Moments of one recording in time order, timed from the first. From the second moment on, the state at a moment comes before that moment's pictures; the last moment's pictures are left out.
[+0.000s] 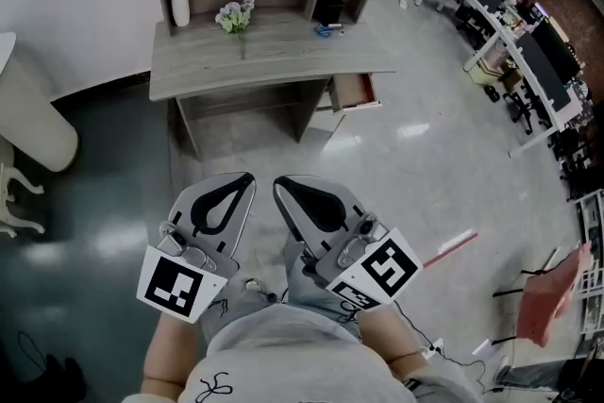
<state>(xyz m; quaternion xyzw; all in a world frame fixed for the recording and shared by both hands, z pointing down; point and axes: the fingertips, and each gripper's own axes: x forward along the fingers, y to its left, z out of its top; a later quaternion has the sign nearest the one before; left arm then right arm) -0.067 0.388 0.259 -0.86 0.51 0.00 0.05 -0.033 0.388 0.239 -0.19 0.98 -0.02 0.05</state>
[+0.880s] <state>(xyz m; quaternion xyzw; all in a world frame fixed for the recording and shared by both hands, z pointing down) -0.070 0.167 0.234 -0.81 0.58 -0.01 0.08 -0.037 0.163 0.231 -0.10 0.99 -0.01 0.05</state>
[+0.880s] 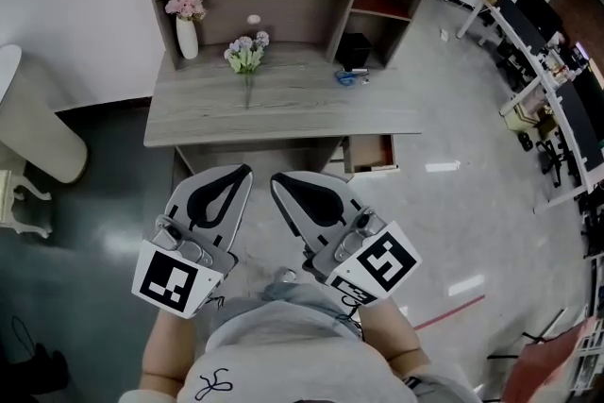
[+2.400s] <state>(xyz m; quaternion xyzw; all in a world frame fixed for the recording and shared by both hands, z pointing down) -0.192 -0.049 0.240 -0.86 0.52 -0.01 0.05 -0.157 -0.048 0.242 -0.19 0.98 -0.04 0.03</state>
